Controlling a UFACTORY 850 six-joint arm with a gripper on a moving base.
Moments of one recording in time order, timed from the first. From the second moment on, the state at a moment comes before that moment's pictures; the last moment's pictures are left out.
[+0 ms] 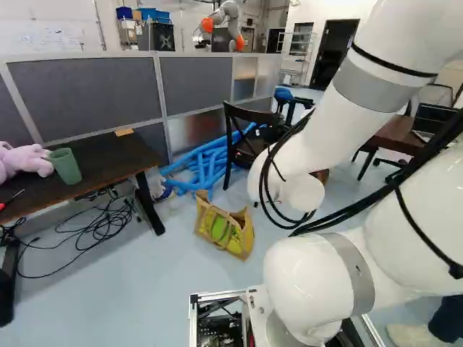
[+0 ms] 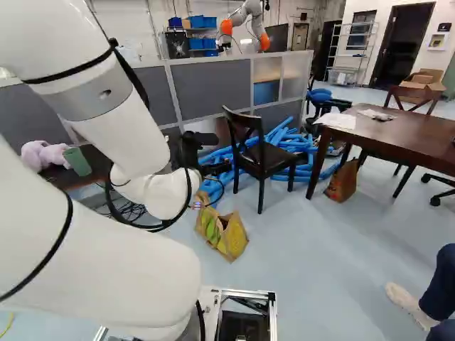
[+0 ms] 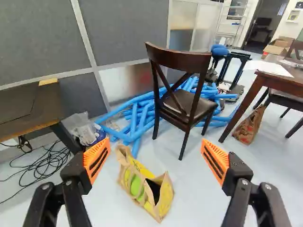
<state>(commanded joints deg) 0.0 16.0 -5.0 0.0 50.0 0.0</state>
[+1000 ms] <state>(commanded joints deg) 0.0 14.0 -6.7 0.0 50.0 0.0</state>
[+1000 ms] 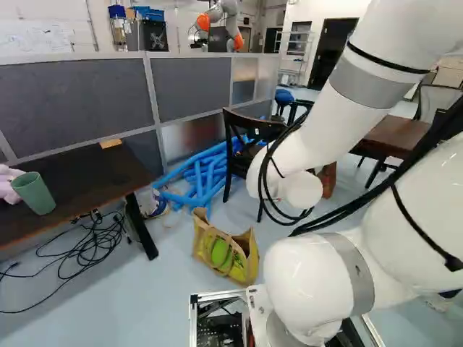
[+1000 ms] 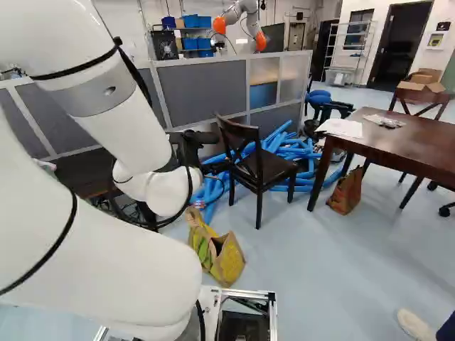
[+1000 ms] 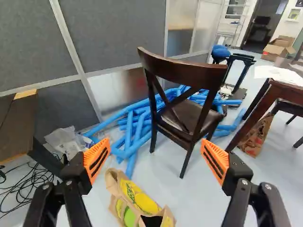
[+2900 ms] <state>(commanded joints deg) 5.5 -18.5 -30.7 -8.3 35.7 0.0</state>
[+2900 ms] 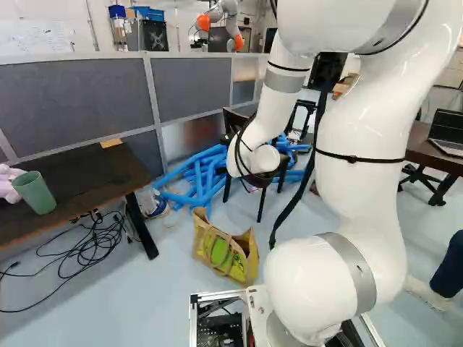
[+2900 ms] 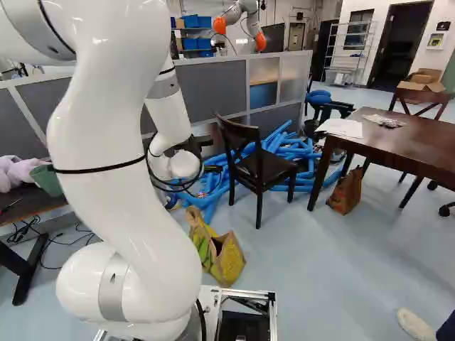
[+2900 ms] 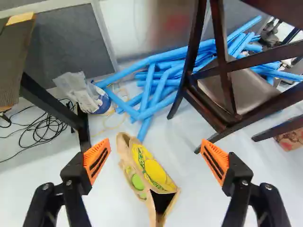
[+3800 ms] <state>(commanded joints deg) 9.2 -32.2 -40.7 -8.5 29.6 -4.4</state>
